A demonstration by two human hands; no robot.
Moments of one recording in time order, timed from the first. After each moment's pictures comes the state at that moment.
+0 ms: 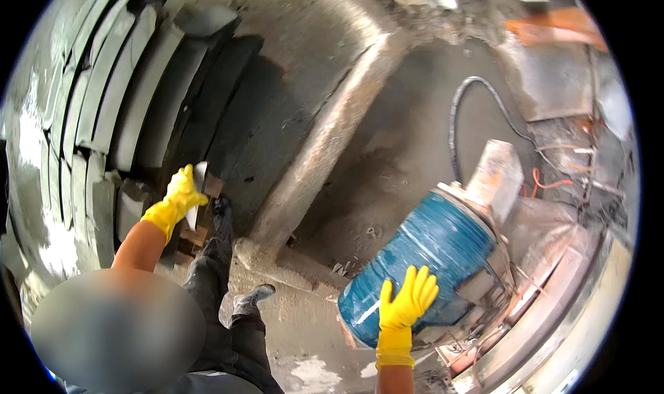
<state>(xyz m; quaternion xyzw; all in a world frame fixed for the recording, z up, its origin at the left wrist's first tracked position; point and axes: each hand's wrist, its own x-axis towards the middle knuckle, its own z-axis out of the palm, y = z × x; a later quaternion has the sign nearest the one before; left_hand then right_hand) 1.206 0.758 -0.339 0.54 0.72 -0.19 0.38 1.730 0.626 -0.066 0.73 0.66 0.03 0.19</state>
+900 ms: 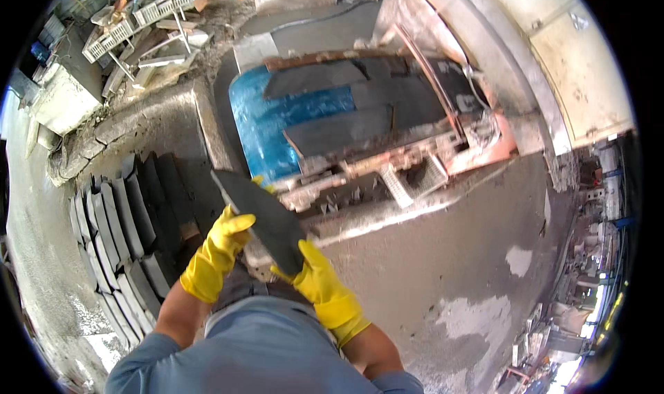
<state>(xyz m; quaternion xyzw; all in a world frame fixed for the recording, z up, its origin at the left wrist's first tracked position) 1.533 0.442 0.135 0.24 0.19 0.12 0.94 1.624 0.219 0.132 -0.28 0.17 0.61 0.72</state>
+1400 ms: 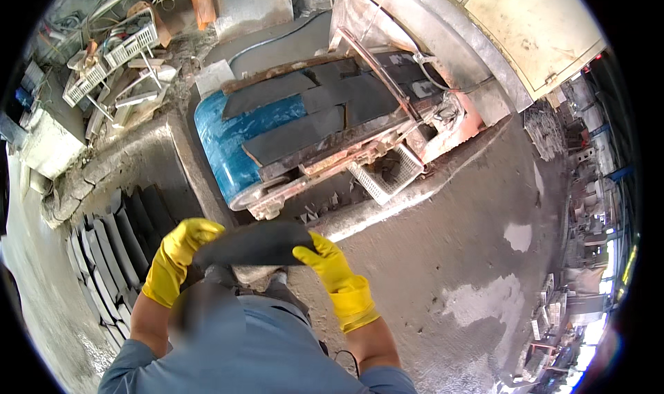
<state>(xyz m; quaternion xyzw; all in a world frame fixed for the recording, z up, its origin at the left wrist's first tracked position) 1.501 0.479 0.134 0.48 0.10 -0.09 0.87 1.687 0.143 0.164 -0.56 -0.10 0.43 0.70</state>
